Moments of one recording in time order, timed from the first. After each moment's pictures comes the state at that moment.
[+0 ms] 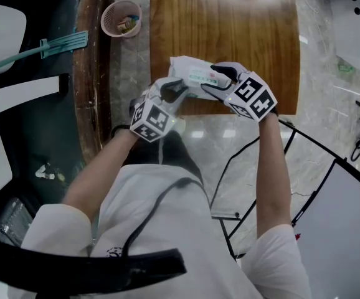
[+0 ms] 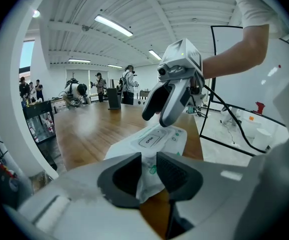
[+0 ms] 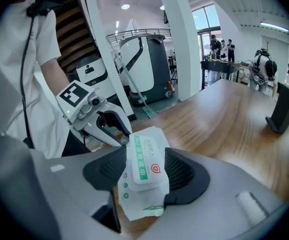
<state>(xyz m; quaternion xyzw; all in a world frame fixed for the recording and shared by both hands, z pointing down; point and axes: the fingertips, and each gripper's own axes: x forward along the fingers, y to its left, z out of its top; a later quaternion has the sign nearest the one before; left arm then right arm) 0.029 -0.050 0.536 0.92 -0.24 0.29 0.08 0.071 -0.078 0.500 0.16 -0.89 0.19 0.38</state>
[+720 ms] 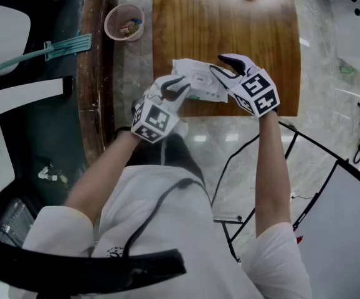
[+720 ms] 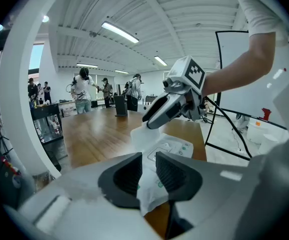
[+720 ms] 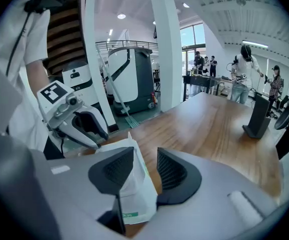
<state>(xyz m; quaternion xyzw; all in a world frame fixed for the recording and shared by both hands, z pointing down) 0.027 -0.066 0.507 0.92 -0.27 0.26 0.08 0.091 -0.126 0.484 0.27 -0.89 0.15 0.33</state>
